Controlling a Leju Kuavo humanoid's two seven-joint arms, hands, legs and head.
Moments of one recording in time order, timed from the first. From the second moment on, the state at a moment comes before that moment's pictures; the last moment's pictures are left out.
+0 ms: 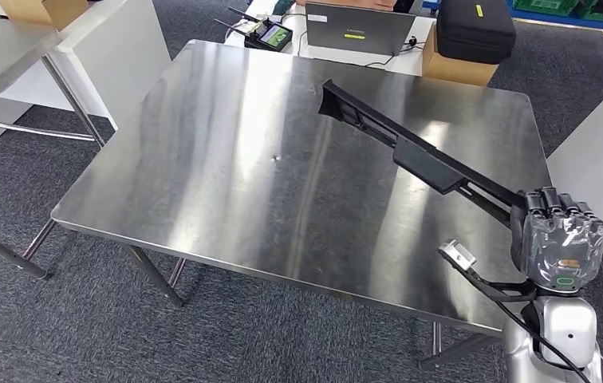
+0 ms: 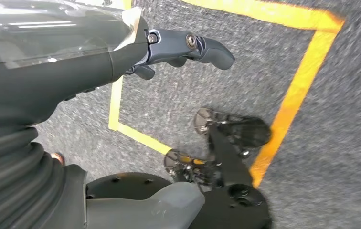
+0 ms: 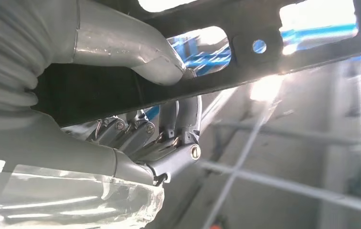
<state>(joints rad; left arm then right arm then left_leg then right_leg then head) -0.08 -0.13 0.76 -0.19 -0.48 -0.03 -0.21 -0.10 -0.12 -0.27 -1.69 1.53 -0.68 -0.20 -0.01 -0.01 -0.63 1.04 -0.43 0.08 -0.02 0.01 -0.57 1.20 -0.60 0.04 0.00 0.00</state>
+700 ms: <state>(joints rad) -0.09 -0.12 0.75 -0.19 -0.58 -0.07 -0.28 -0.56 -0.49 0.70 -0.93 1.57 -0.69 0.68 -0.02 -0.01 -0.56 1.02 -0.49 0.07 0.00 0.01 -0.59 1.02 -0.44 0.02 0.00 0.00</state>
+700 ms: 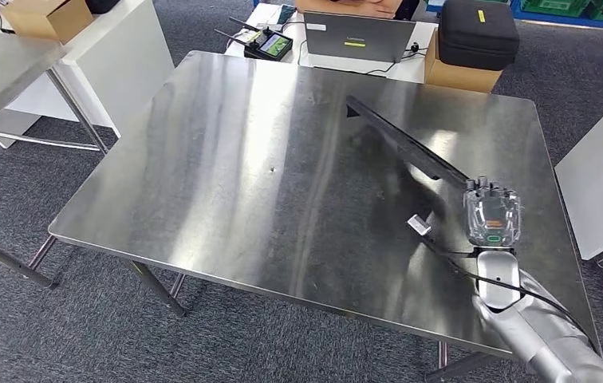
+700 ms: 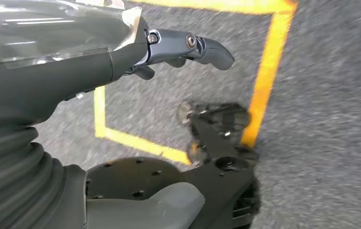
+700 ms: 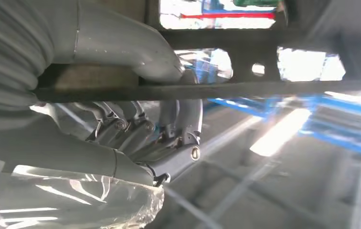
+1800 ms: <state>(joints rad) -0.10 -0.11 0.75 -0.19 -0.56 -0.17 -0.26 -0.68 -0.30 0.94 -0.57 1.57 -0.70 0.68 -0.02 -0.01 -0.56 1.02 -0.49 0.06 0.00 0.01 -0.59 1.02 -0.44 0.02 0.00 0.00</state>
